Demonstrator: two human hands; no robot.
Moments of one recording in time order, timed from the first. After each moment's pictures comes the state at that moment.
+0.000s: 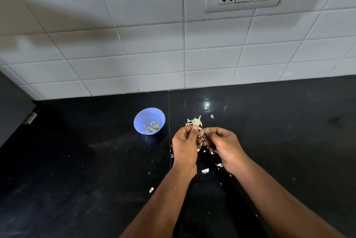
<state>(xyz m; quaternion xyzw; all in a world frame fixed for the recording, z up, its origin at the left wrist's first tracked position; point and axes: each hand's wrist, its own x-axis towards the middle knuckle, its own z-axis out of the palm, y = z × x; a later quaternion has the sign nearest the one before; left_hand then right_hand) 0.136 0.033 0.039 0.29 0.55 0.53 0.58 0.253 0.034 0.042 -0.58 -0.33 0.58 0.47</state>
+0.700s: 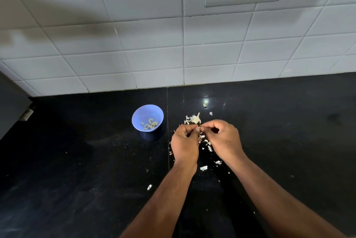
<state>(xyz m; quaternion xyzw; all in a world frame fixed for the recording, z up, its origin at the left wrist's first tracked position) 0.142 0.037 0.025 0.29 0.60 0.53 0.53 0.257 0.037 0.045 -0.65 -0.55 0.32 0.42</state>
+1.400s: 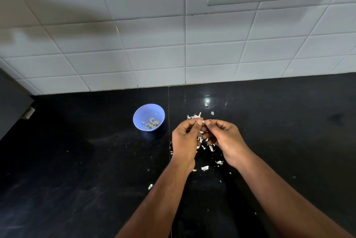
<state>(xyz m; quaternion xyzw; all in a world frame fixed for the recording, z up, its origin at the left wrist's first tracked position) 0.132 0.040 0.041 0.34 0.54 0.51 0.57 0.258 0.039 0.056 -0.55 -0.35 0.58 0.48</state>
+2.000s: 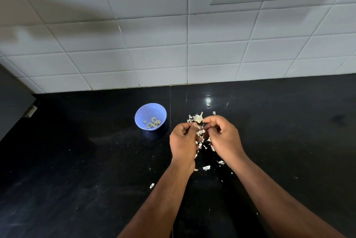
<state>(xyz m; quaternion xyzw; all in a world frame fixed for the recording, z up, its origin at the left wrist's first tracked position) 0.128 0.036 0.038 0.28 0.60 0.51 0.55 0.251 0.035 0.047 -0.63 -0.54 0.36 0.43</state>
